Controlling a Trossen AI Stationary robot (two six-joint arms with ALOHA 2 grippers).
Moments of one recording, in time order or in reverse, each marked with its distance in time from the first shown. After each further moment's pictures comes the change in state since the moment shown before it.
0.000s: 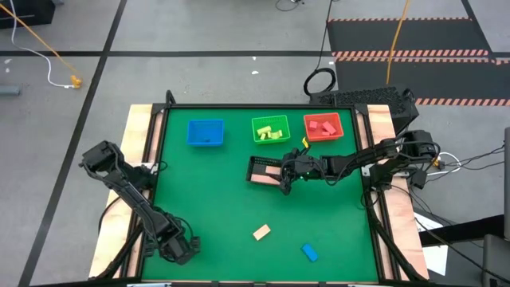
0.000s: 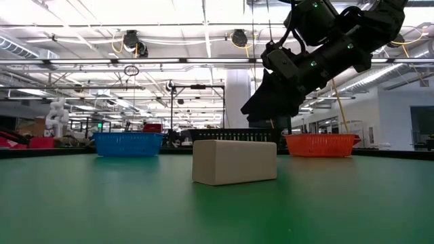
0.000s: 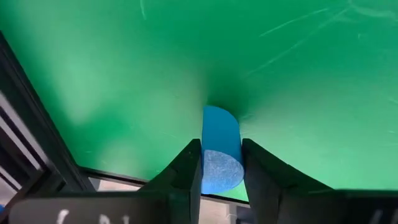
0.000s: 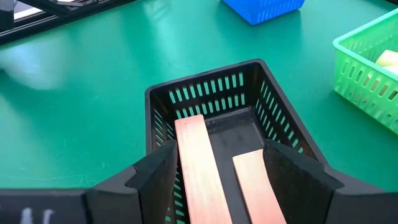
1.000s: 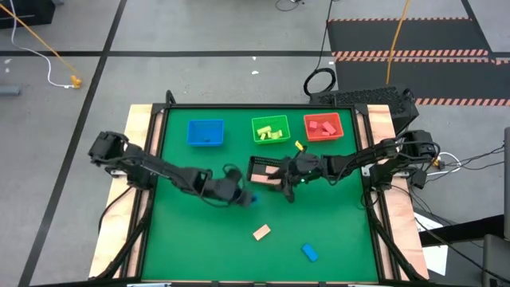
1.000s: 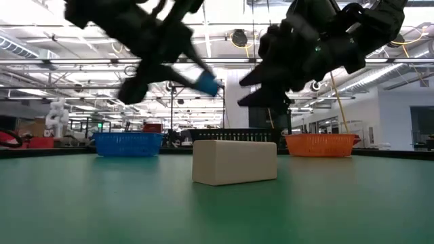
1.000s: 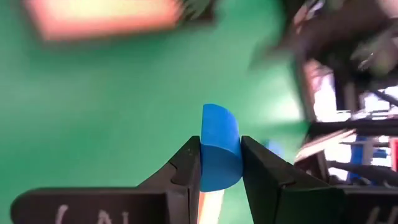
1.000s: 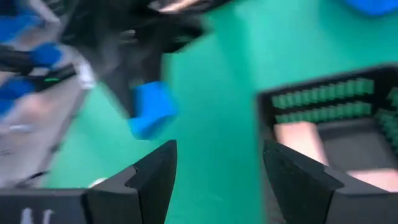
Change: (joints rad) left arm 0.594 -0.036 0.001 0.650 -0.530 1.244; right arm 0.000 0.000 0.000 0.123 -0.345 0.061
